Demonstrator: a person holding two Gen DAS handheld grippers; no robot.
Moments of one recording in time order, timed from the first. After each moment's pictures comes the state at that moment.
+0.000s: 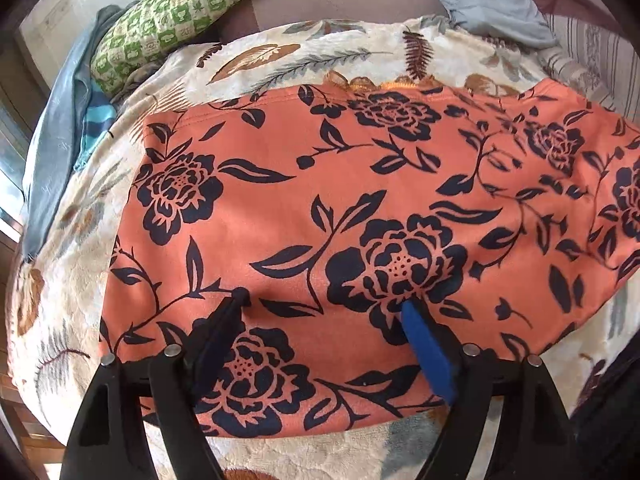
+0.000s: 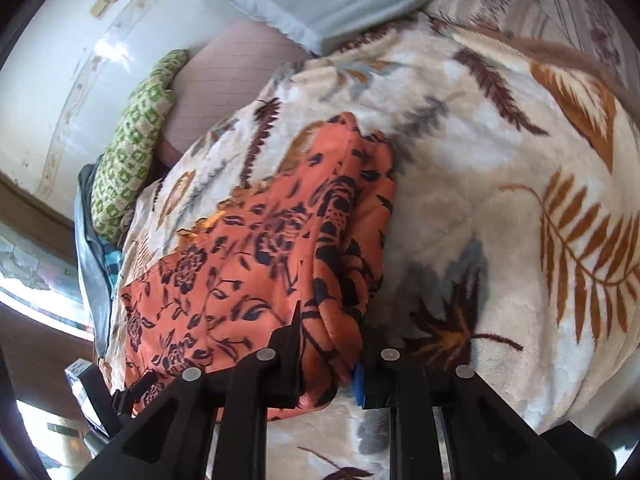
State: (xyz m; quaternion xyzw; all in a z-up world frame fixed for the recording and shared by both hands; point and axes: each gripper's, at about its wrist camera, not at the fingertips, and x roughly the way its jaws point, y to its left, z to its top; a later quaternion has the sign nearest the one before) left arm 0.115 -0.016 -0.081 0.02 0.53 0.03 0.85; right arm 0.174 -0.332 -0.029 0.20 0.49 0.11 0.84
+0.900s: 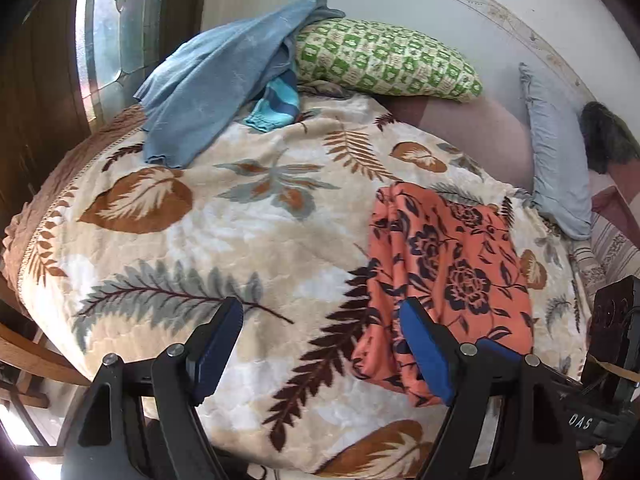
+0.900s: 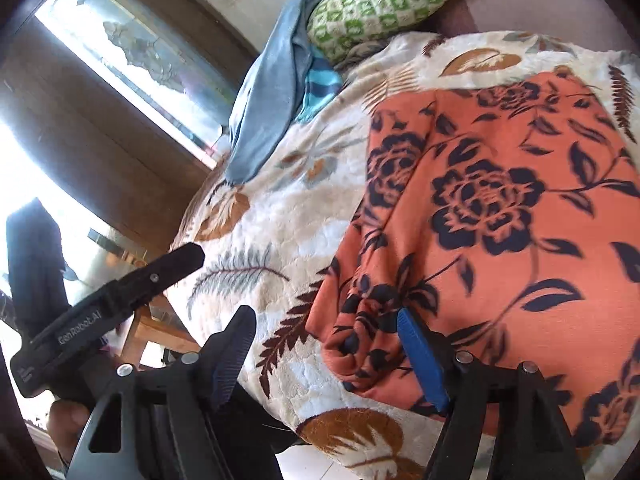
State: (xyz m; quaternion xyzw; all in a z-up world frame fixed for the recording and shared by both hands) left arm 0.004 0.179 -0.007 -0.22 0.41 0.12 0.88; right arm 0.106 -0.039 -0.058 0.11 0.50 0.41 0.75
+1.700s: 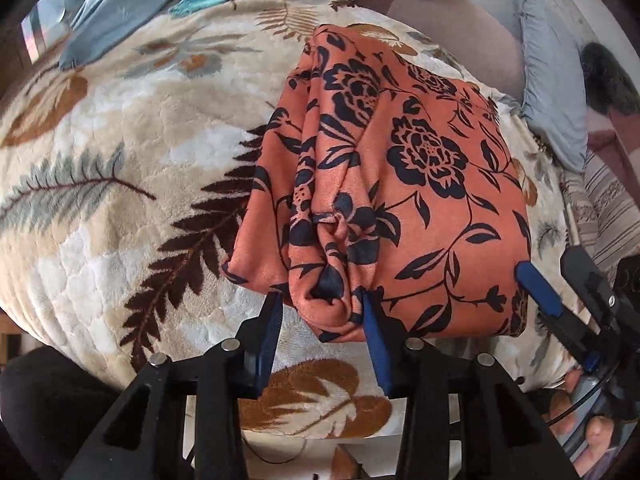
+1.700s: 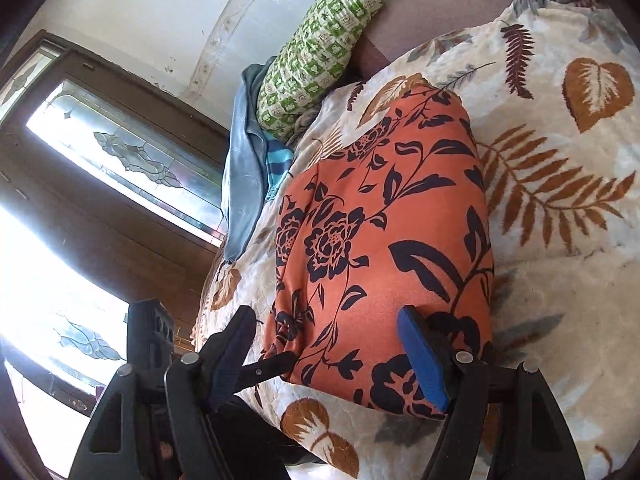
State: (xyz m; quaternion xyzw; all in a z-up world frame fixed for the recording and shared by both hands) left arm 0.049 0.080 -0.074 -0.21 0.54 0.08 0.81; right arm 0.137 -0.150 -0.073 0.23 0.47 0.40 0.75
